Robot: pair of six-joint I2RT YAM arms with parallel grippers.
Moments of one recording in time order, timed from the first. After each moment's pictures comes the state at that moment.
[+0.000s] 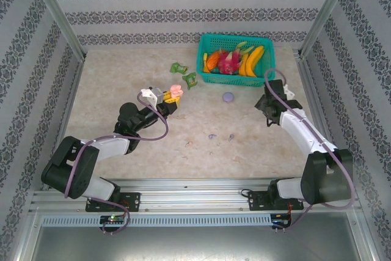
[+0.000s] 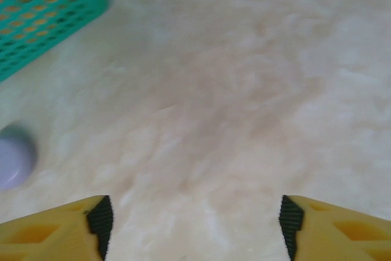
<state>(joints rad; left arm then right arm) -0.37 1.43 0.49 1.05 0.50 -0.14 0.06 1.34 0.90 -0.61 0.28 0.78</state>
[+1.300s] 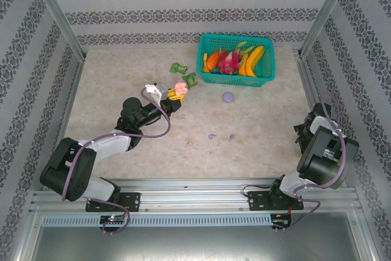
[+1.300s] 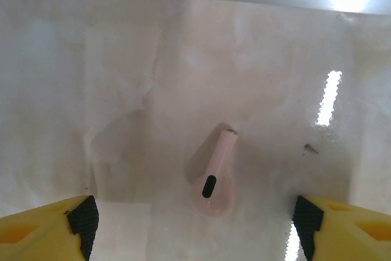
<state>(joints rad) -0.41 1.41 0.57 0.92 0.50 -0.14 -0.55 1.51 0.76 -0.61 0.09 0.94</state>
